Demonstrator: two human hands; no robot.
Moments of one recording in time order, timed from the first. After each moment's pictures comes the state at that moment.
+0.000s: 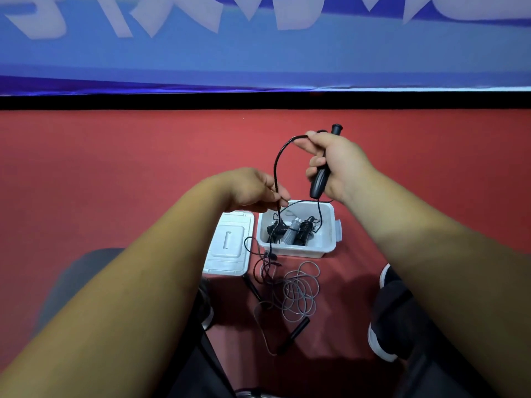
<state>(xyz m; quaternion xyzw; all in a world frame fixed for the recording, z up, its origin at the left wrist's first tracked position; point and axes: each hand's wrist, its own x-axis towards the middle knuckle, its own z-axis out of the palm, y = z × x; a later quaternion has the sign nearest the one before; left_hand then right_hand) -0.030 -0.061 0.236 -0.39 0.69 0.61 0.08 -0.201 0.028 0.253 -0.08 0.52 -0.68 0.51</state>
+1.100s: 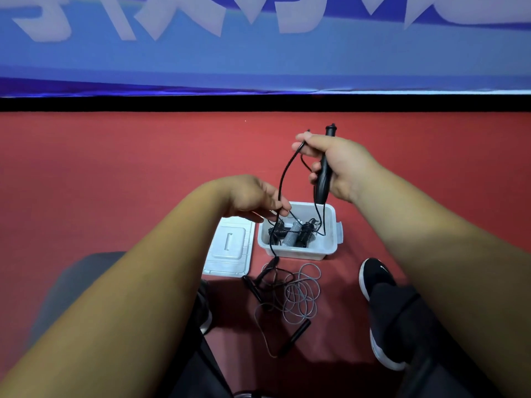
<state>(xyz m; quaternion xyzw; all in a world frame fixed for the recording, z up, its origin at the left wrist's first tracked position) -0.023 -0.065 0.227 -0.38 0.68 0.61 0.13 -0.205 0.032 0.260 -0.16 0.59 -0.60 0.51</state>
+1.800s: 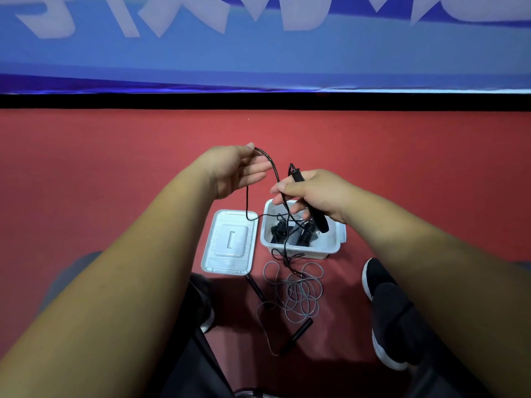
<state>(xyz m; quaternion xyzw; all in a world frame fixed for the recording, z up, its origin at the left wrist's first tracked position) -0.017 -0.093 0.254 -0.46 0.44 0.75 -0.18 -0.176 0.047 0.229 -0.37 0.66 -0.37 0.54</state>
